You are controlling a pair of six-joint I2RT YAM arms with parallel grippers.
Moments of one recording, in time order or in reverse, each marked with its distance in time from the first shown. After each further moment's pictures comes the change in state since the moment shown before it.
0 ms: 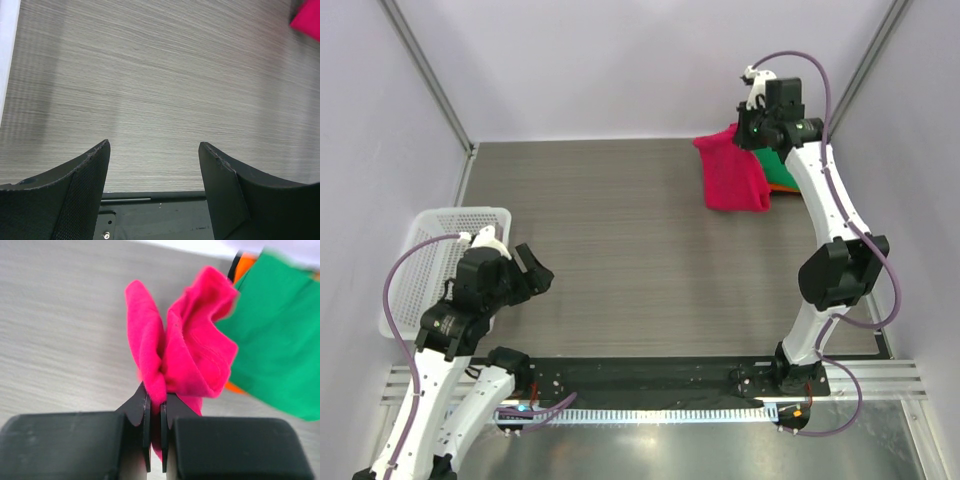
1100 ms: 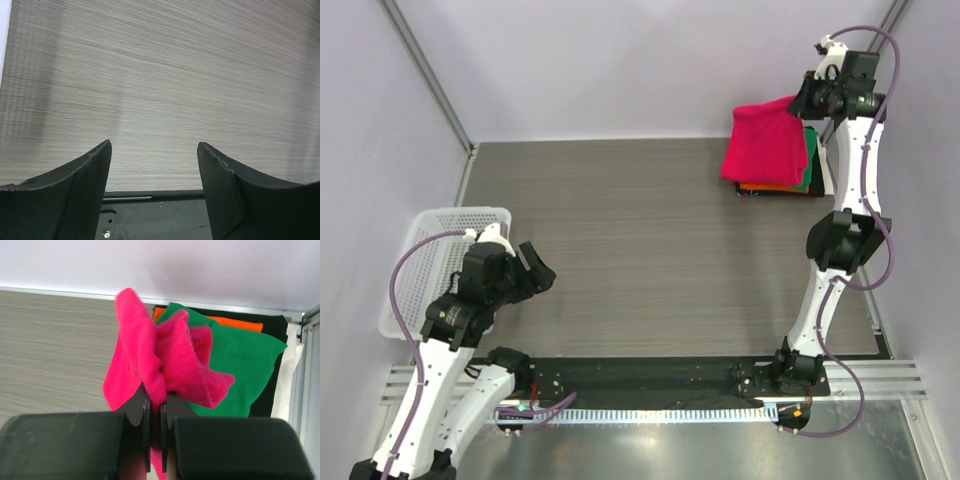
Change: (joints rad) left arm 0.000 0.043 -0.006 0.010 0.009 0.001; right arm -0.323 0.352 0.610 -0.163 -0.266 -0.058
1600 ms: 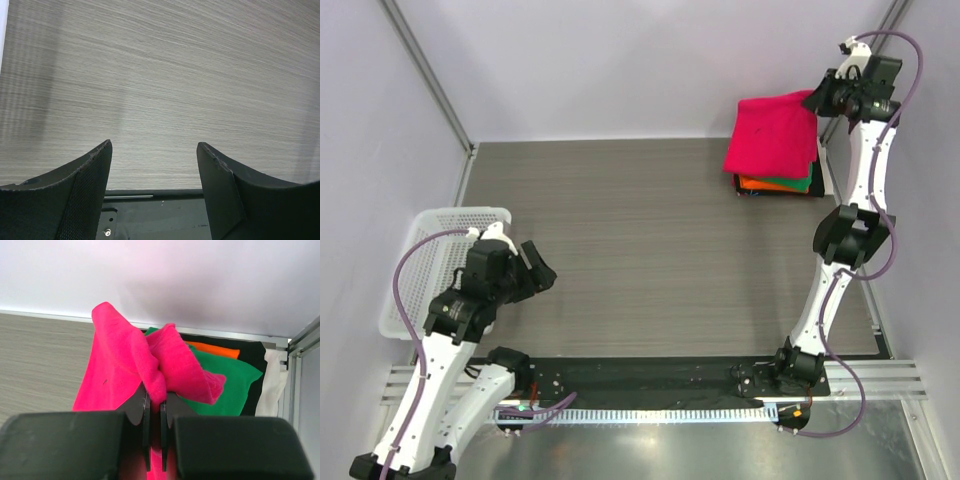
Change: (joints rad) left arm 0.000 0.036 0.000 0.000 -0.001 0.000; right arm -0.117 0.144 0.097 0.121 -0.150 0.025
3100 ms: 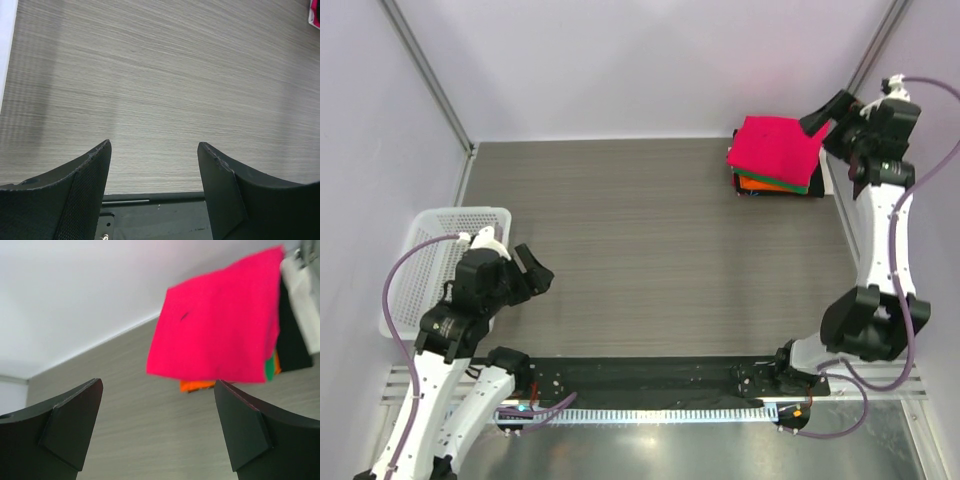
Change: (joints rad) left arm 0.000 -0.091 0.000 0.001 -0.002 0.000; right arm -0.008 -0.795 -0.989 0.343 0.233 0.496
